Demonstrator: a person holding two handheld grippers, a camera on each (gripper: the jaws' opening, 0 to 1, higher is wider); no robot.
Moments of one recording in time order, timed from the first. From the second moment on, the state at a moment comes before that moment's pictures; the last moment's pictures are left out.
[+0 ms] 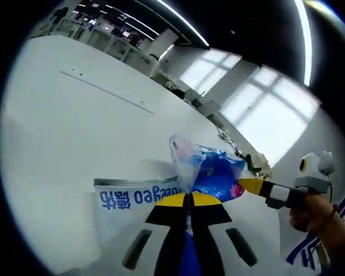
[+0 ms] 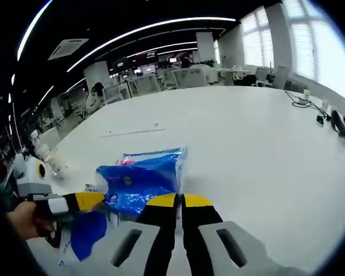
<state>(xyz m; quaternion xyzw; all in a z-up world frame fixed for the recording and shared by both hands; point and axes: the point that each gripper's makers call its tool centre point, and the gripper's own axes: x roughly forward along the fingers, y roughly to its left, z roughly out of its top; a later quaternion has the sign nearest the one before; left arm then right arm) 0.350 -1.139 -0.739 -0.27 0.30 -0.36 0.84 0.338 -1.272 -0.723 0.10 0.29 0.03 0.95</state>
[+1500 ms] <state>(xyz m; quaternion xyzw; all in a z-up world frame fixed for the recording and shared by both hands) 0.354 -1.116 -0.720 -0.07 0.22 -0.42 0.87 0.354 -1.275 -0.723 0.15 0.28 0.02 0.95</state>
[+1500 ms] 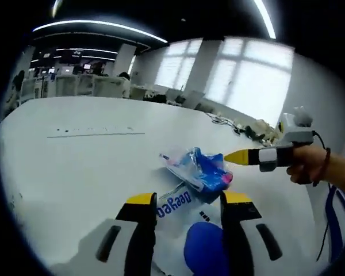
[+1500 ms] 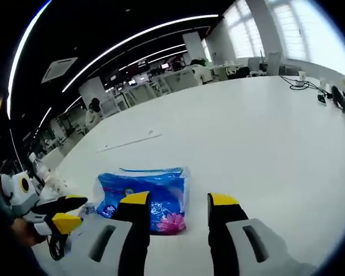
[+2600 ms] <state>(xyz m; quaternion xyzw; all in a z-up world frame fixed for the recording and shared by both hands) 0.361 -1.075 -0.717 0.06 0.22 -0.45 0.86 0.260 -1.182 -0.707 0.14 0.34 0.04 0.93</state>
